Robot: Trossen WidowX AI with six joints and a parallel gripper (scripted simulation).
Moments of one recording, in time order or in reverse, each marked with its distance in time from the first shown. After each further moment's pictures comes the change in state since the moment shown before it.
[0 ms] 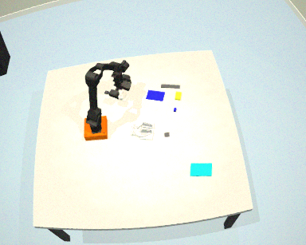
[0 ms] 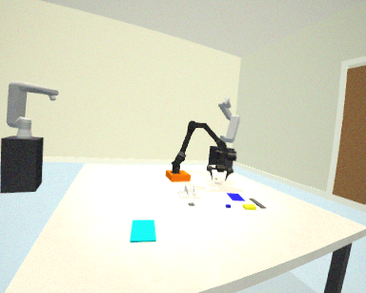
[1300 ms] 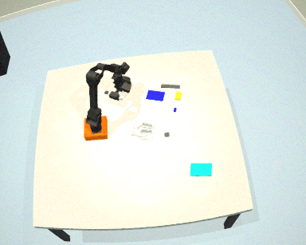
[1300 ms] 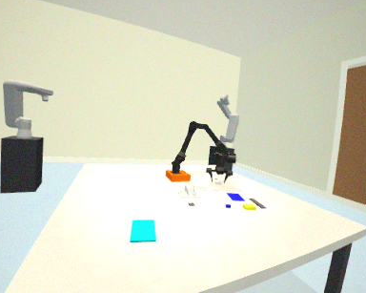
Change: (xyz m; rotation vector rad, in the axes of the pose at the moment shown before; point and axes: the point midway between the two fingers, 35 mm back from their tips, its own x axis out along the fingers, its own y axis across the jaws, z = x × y) arm 0.016 -0.002 0.000 0.000 0.000 -0.008
